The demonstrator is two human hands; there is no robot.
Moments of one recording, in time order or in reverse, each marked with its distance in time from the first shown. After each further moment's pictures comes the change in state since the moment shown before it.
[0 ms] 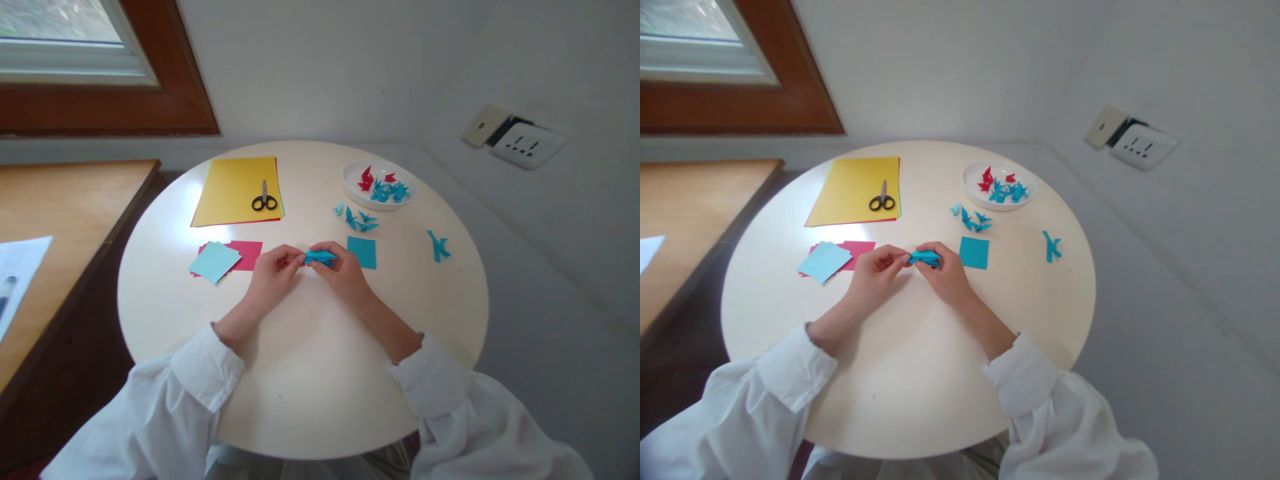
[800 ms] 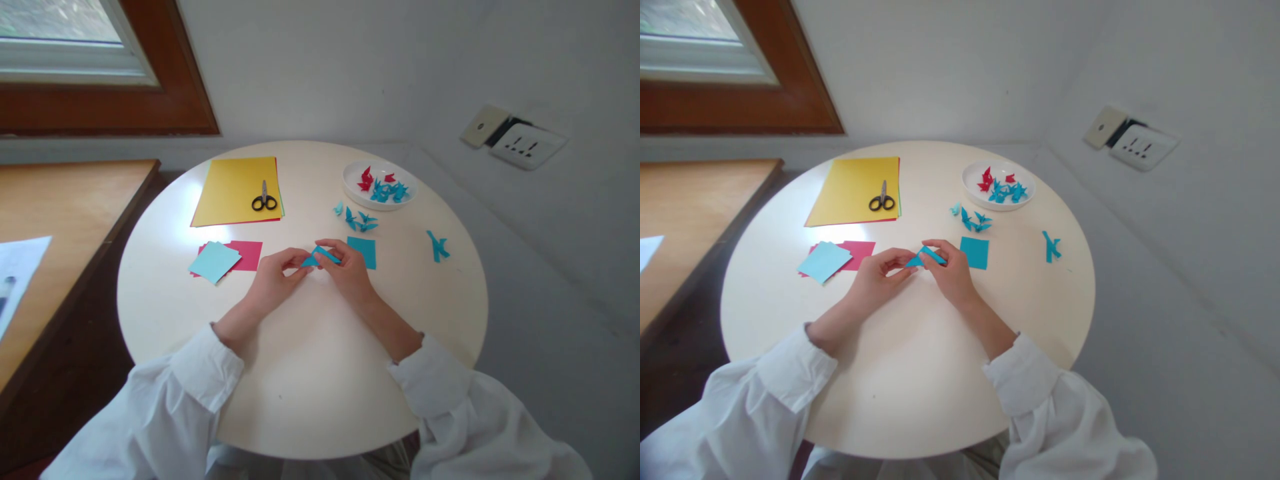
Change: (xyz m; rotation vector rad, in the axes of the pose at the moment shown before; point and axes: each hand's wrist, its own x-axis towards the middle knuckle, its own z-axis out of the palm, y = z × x) left_hand -0.002 -0.007 0.000 0.075 -0.098 0.160; right_hand 0.003 0.009 -0.002 0.017 0.103 0.051
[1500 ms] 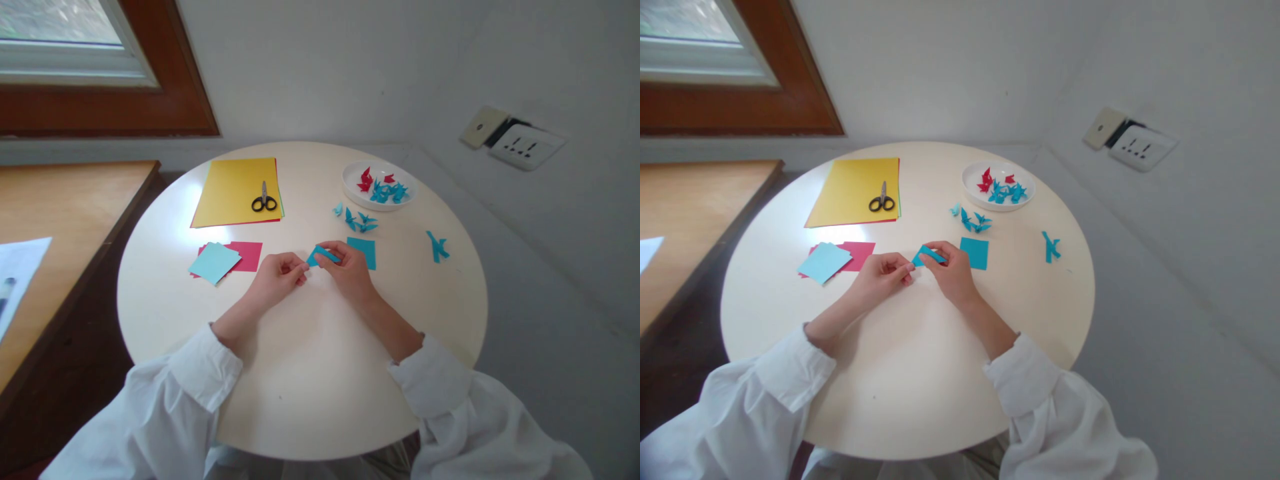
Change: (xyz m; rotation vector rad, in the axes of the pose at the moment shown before) left_hand 0.000 -0.001 -0.003 -0.075 -0.129 -0.267; right_hand 0.002 0.000 -0.002 0.002 0.049 -0.026
